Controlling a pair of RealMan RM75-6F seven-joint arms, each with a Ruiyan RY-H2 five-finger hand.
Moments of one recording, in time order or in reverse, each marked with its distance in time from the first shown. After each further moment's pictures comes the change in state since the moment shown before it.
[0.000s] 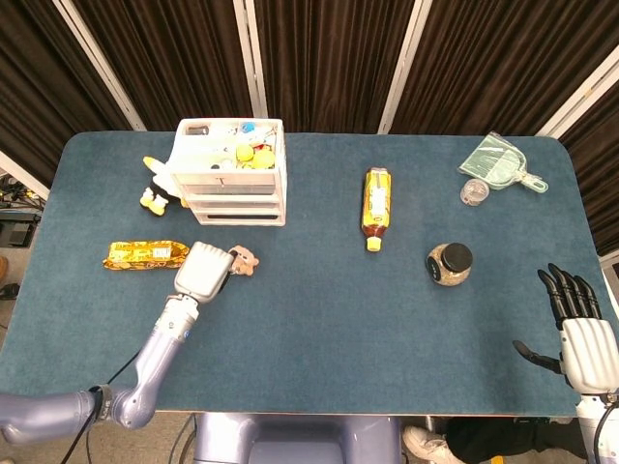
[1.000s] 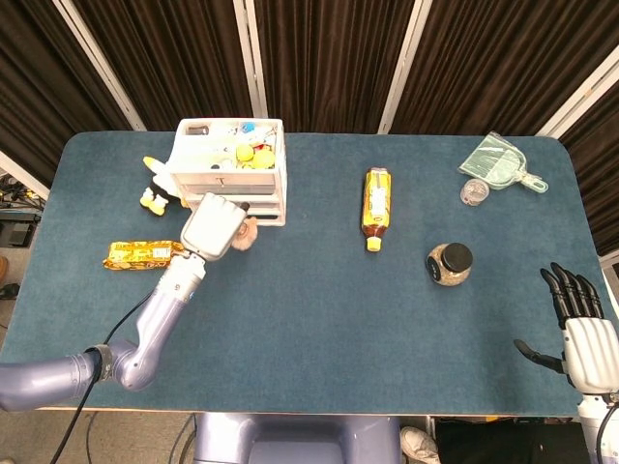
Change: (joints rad) left arm -0.161 0.085 -0.096 0.061 -0.007 -0.040 0.066; right arm -0.001 0.001 0.003 0.003 0.000 0.004 0.020
